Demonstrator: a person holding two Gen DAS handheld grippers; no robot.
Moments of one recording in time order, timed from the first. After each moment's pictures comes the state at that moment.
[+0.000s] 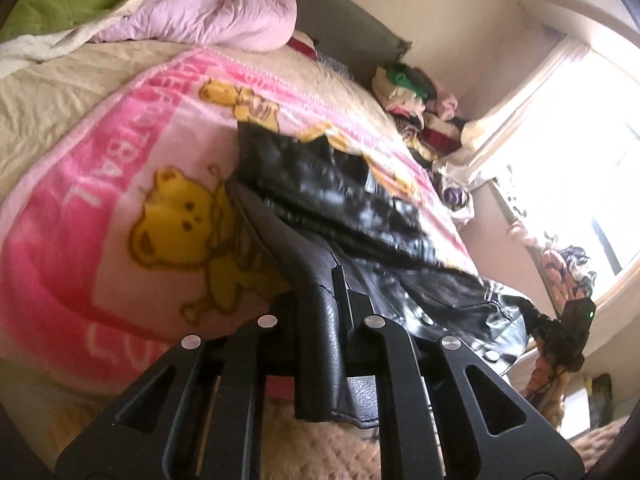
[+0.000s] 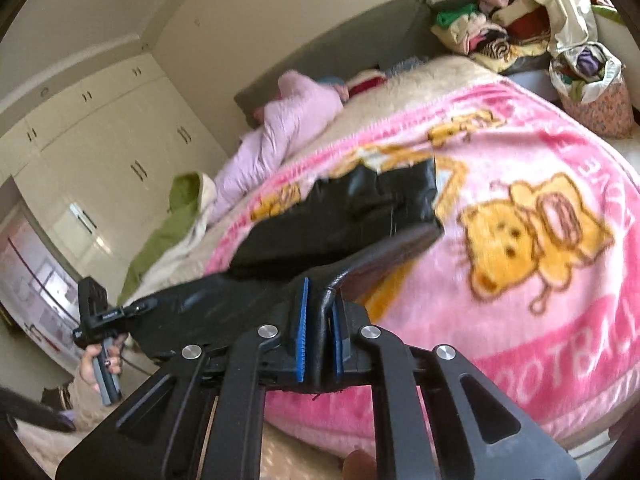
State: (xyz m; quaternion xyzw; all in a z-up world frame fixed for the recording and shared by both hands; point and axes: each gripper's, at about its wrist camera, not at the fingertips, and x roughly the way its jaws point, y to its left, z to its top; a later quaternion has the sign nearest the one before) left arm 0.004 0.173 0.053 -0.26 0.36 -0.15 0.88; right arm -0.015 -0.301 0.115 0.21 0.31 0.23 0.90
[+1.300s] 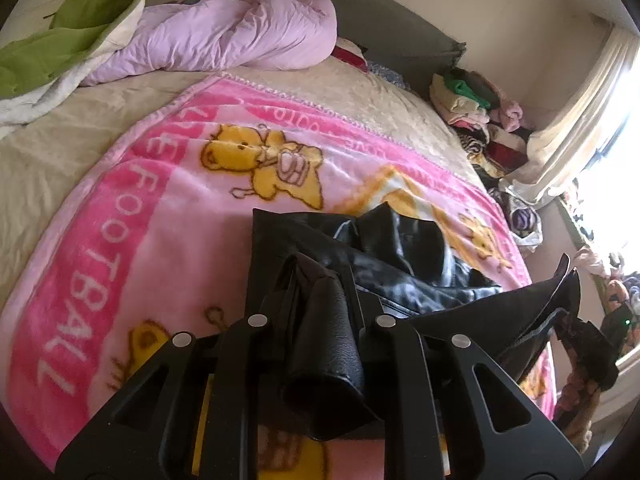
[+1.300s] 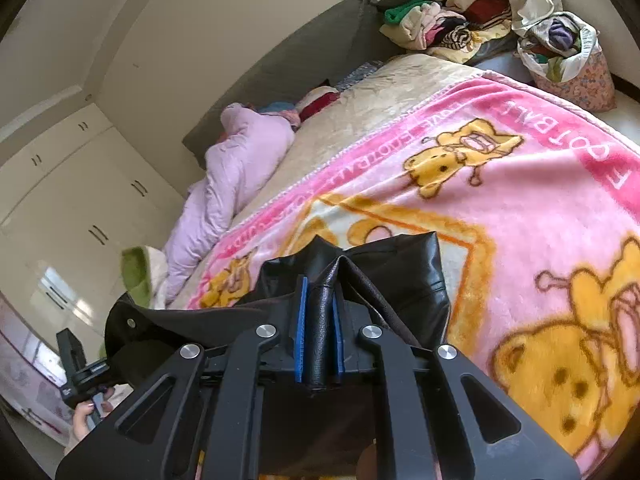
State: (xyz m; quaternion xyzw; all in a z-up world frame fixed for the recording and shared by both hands) left arm 0.204 0.160 0.059 -0.20 0.38 -0.04 0.90; right arm 0.211 -0.282 0.086 0.27 0.32 0.14 0.90
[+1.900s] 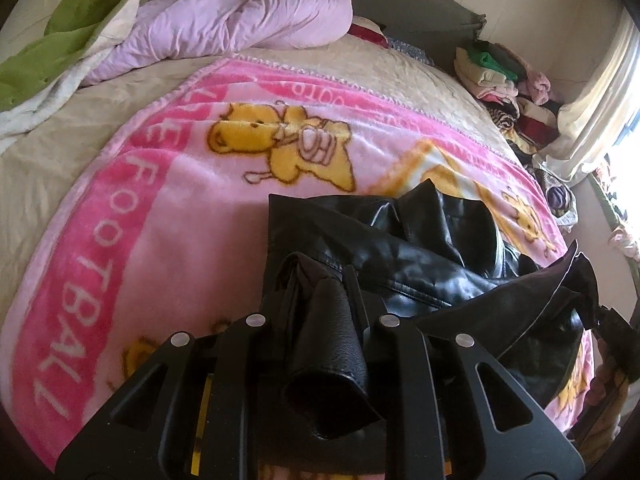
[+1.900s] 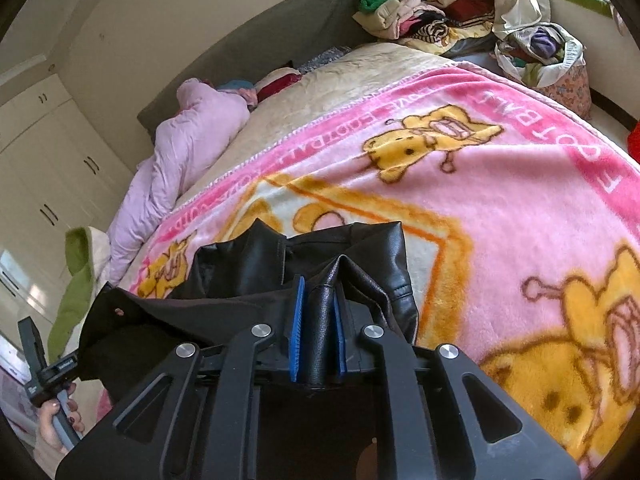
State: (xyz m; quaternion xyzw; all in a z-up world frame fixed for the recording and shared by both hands) left arm 0.241 0.149 0.020 -0.16 0.42 -0.01 0.89; right arm 0.249 -0.270 0.048 0.21 0.36 0.08 0.91
